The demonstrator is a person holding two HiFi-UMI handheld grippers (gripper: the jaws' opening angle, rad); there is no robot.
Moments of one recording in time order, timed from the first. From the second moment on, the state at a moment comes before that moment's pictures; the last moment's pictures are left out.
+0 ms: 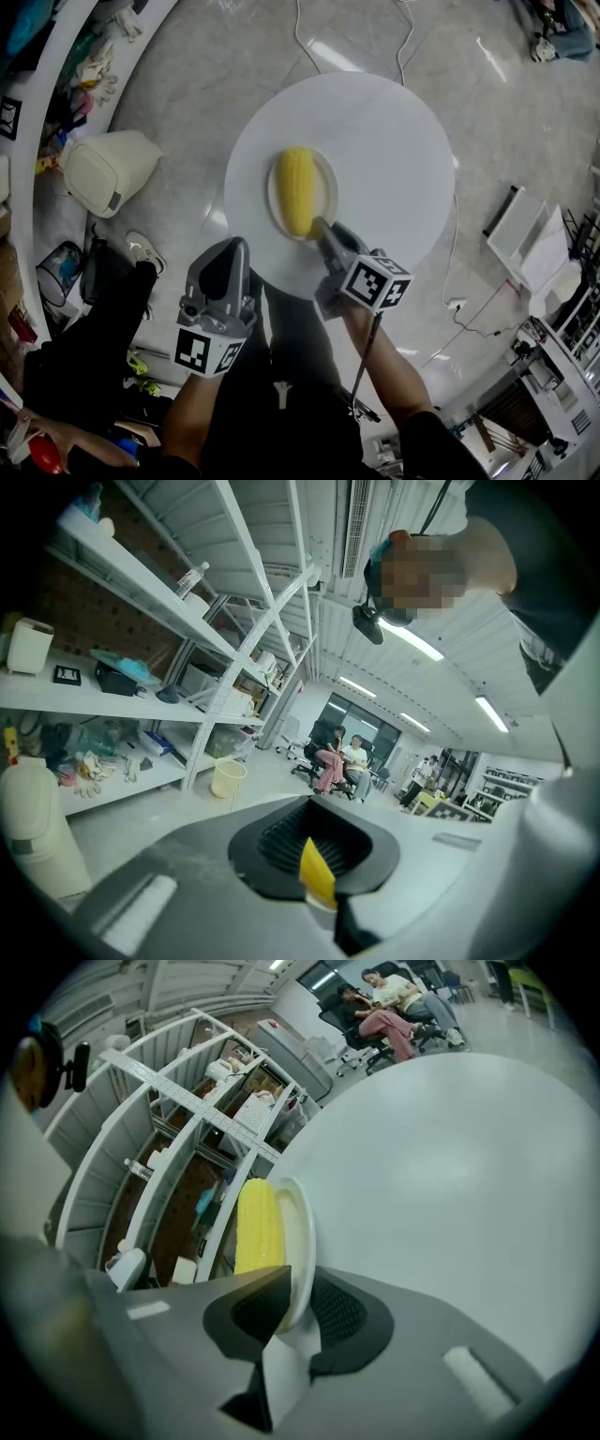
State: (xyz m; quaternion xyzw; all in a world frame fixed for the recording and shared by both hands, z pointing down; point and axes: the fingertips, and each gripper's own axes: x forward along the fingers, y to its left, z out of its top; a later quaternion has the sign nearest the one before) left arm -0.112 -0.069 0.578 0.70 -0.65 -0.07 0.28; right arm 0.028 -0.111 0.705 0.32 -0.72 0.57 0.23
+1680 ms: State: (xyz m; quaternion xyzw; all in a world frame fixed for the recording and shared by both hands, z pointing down) left arm -0.102 -0.045 0.549 0.71 -0.64 -0.06 0.27; right arm 0.043 -0.099 0.653 0.35 -0.78 0.45 0.26
